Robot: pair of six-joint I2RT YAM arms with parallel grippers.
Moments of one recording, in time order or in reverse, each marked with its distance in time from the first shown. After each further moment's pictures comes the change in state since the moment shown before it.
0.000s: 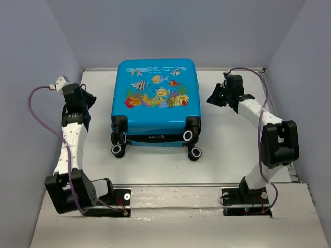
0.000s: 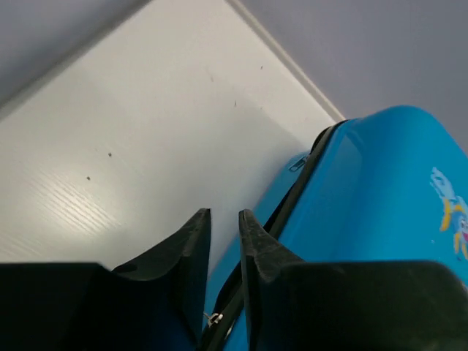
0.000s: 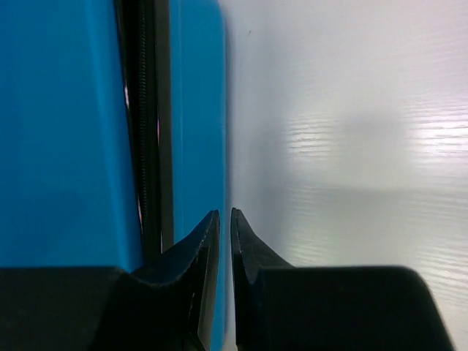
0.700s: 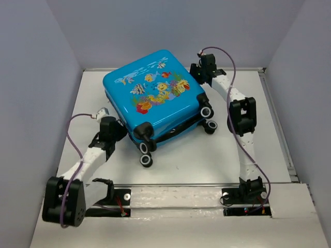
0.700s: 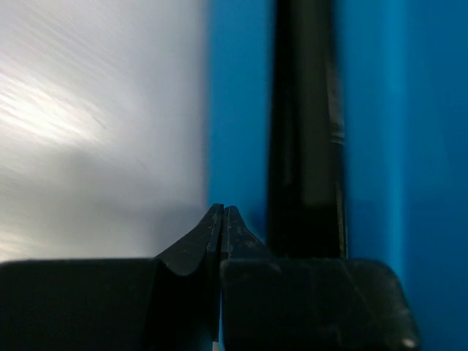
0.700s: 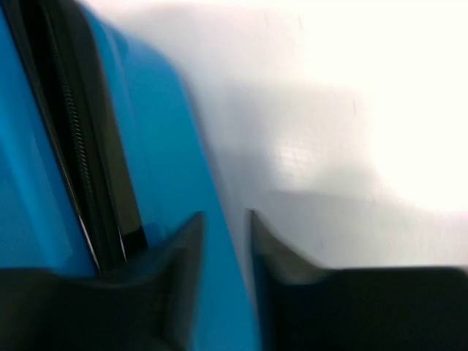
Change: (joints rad) left arm -0.247 -0.039 -0.559 0.266 0.058 -0.149; right arm 0.121 0.740 0.935 -0.231 0.018 -0.120
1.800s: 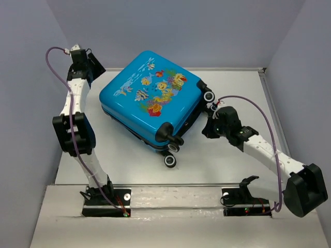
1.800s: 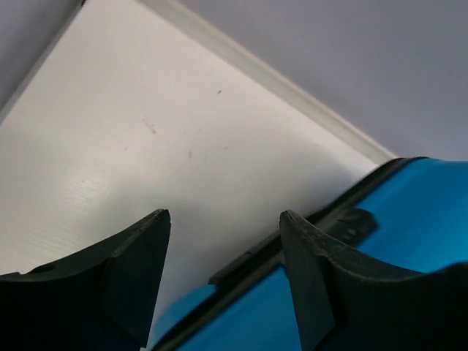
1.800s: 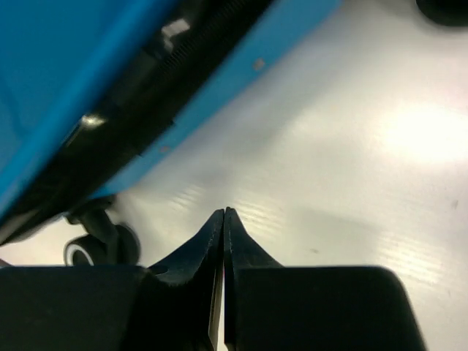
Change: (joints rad) left arm 0.210 0.676 1.212 -0.382 0.058 0.286; right arm 0.200 -1.235 -1.360 0.172 0.097 0.069
